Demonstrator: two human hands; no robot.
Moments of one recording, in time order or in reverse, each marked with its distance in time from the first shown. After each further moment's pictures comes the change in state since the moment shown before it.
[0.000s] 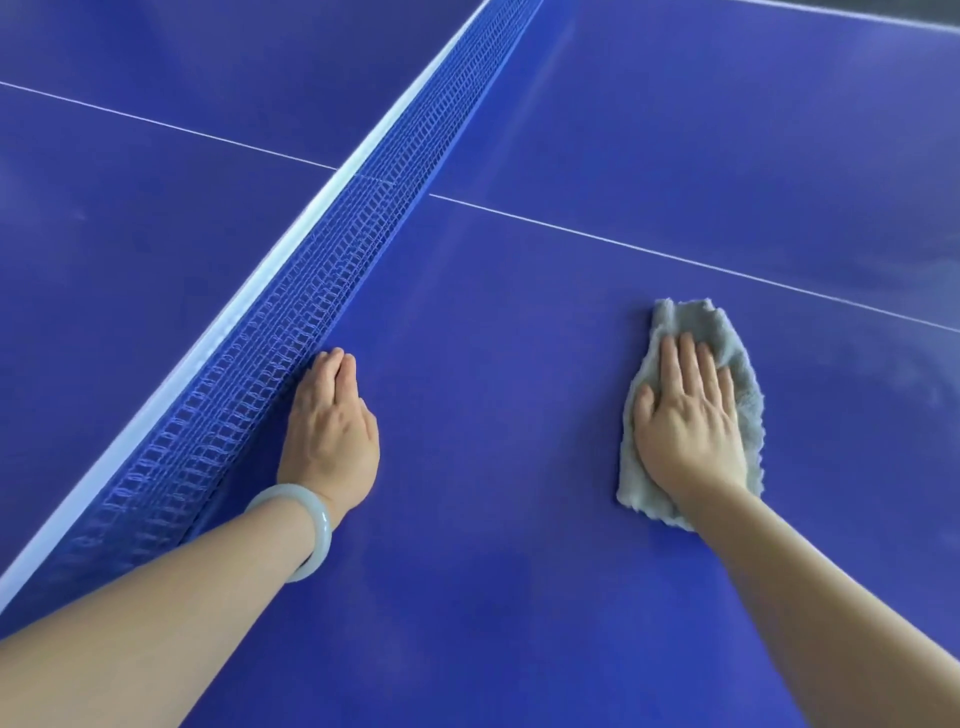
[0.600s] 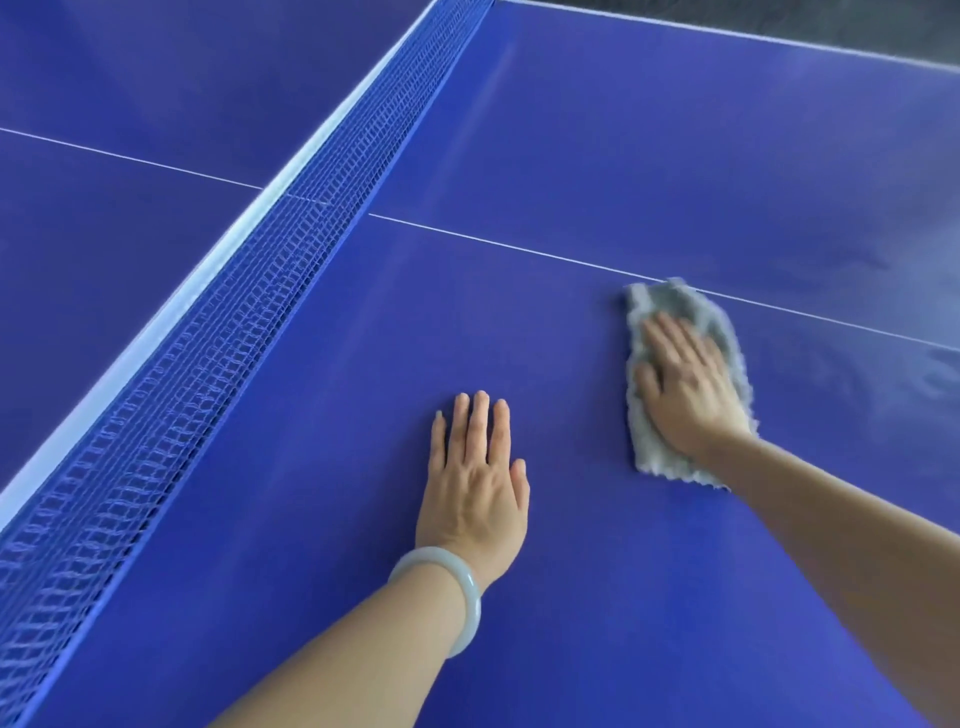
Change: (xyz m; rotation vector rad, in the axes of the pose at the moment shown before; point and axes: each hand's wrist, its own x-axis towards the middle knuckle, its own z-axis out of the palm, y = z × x) left_hand -0.051 0.162 0.037 0.112 -0.143 0.298; right_hand 0.053 0.073 -0.024 -0.007 -0.027 -0.145
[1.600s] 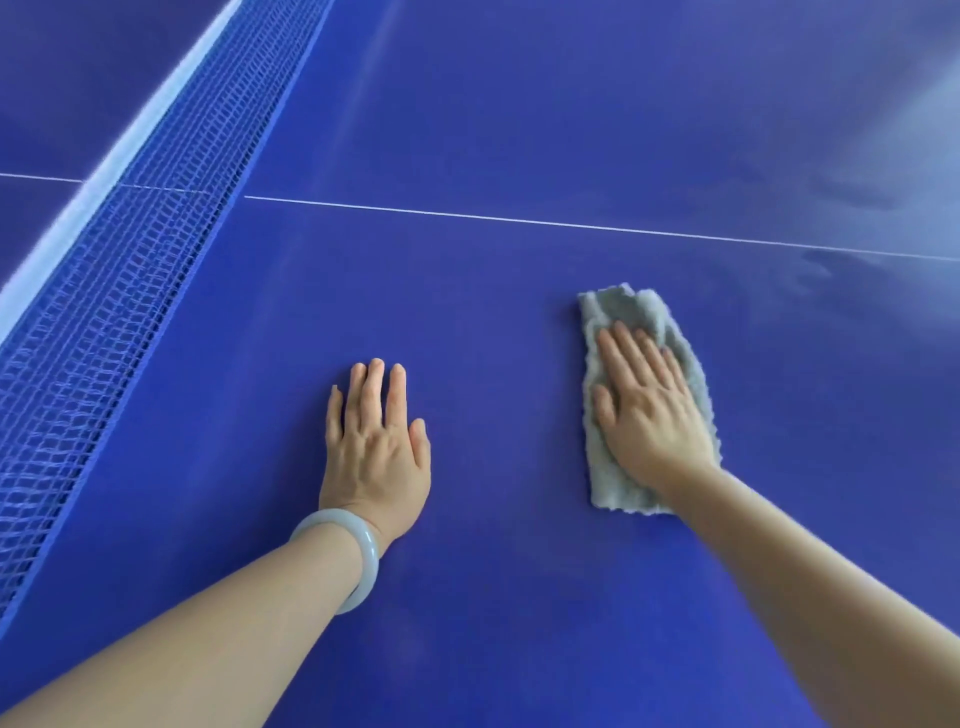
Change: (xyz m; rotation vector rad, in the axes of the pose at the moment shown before) left_hand 0.003 0.005 -0.001 0.012 0.015 -0.019; right_hand -0.106 0.038 -0.008 -0.042 0.032 0.076
